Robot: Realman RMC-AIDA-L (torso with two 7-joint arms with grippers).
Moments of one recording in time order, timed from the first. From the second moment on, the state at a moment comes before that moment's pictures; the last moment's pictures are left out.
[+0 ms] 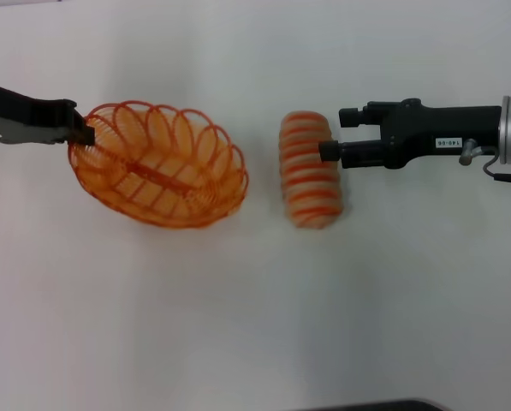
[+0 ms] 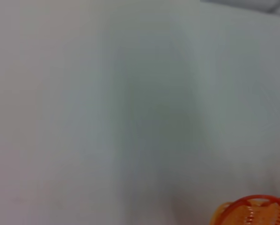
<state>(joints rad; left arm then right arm) -0.73 -2.16 0.71 1.12 2.74 1.55 -2.67 0.52 2.07 -0.74 -0.63 -2.02 -1.46 1.52</state>
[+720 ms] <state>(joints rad) -0.49 -2.18 0.82 1.10 2.43 1.34 -2.78 0.51 2.08 -0.72 -0.61 -1.92 -1.39 1.43</state>
